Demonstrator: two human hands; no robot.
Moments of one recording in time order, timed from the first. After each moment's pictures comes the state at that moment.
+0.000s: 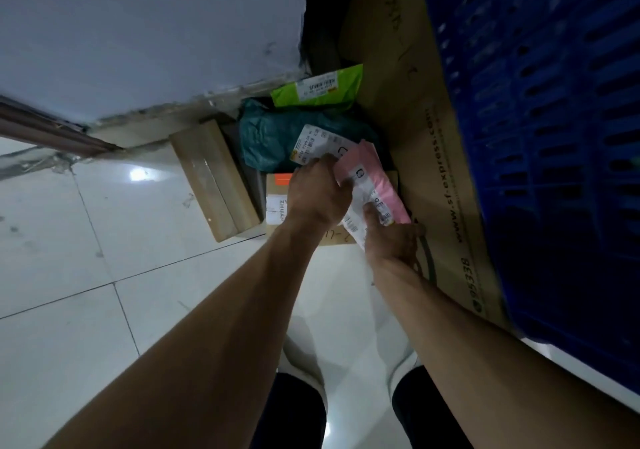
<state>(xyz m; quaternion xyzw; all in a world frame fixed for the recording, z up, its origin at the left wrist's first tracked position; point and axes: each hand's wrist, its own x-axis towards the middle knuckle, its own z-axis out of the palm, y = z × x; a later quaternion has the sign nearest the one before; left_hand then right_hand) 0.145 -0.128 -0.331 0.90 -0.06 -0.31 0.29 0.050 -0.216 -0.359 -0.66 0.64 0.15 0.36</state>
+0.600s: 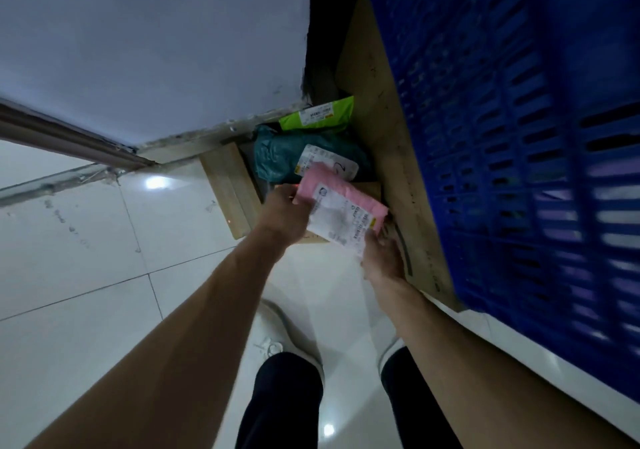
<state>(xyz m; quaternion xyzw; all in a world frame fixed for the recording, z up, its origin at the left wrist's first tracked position) 0.134 -0.079 -0.236 0.78 0.16 -0.40 0.45 0.031 -0.212 -0.272 -0.64 0.58 0.23 0.45</state>
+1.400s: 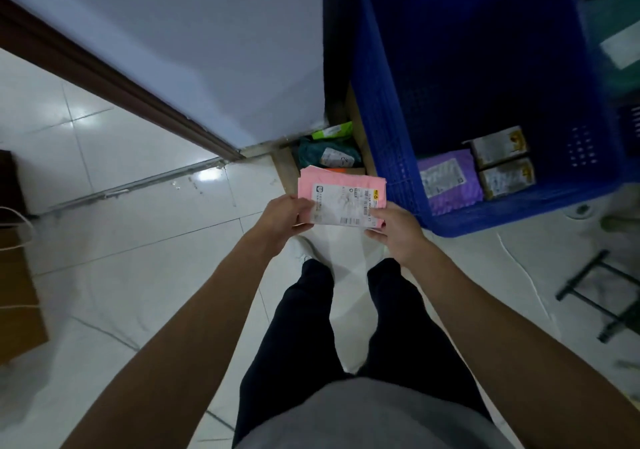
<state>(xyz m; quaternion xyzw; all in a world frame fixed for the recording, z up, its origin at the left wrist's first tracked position) 0.043 -0.024 0.186 0.62 0.33 -0.43 0.57 -0.024 -0.229 0.160 -0.50 0.50 0.25 0.67</state>
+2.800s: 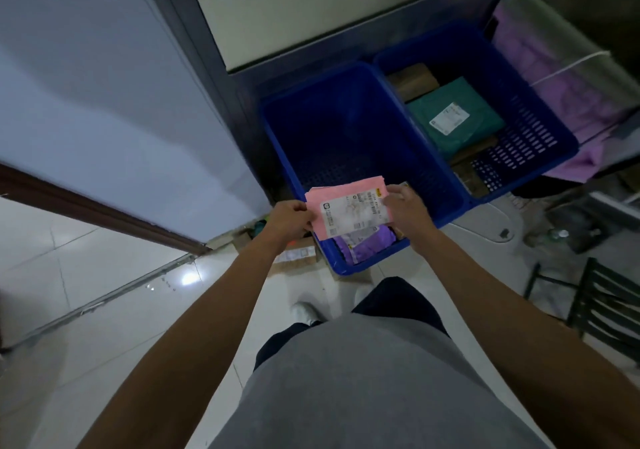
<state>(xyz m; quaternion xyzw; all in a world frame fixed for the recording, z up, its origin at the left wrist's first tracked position) 0.052 -0.209 0.329 0.80 0.05 -0.38 0.46 -0.041 -0.424 0.327 -0.68 0.41 0.06 0.60</state>
